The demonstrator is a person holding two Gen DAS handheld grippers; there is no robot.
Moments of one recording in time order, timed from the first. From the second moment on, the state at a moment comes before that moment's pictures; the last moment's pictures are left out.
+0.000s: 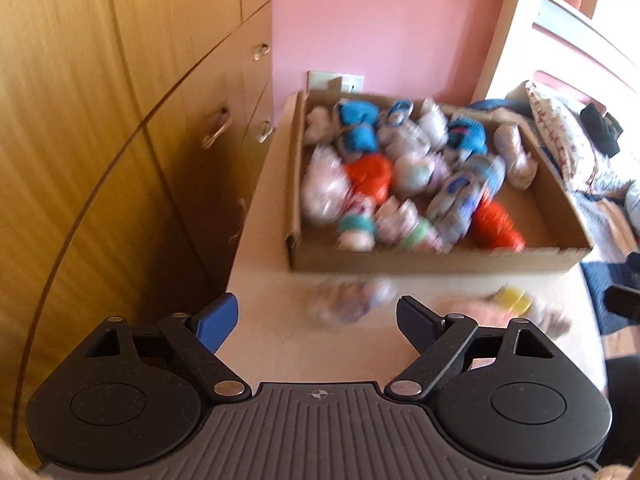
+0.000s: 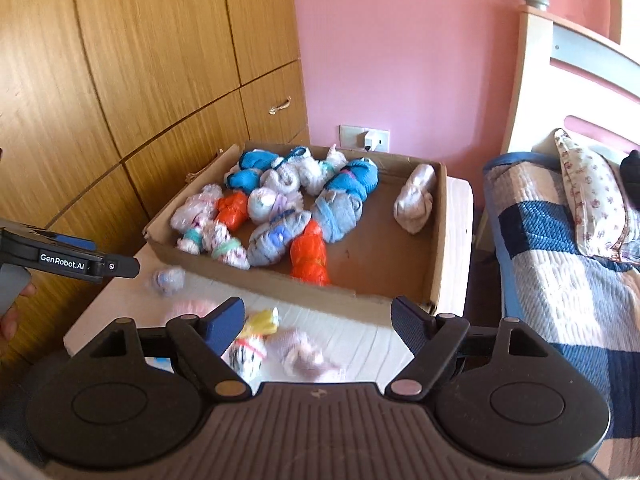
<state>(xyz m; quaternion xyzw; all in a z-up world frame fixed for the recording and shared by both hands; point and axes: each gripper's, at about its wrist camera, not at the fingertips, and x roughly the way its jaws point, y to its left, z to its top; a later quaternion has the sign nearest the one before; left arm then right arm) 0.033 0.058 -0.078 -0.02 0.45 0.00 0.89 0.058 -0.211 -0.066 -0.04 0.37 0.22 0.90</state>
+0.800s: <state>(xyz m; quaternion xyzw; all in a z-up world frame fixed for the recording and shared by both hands) 0.070 0.040 -0.124 -0.04 0.48 -0.01 0.88 0.054 -0.205 -0.127 -0.02 0.39 0.22 0.90</state>
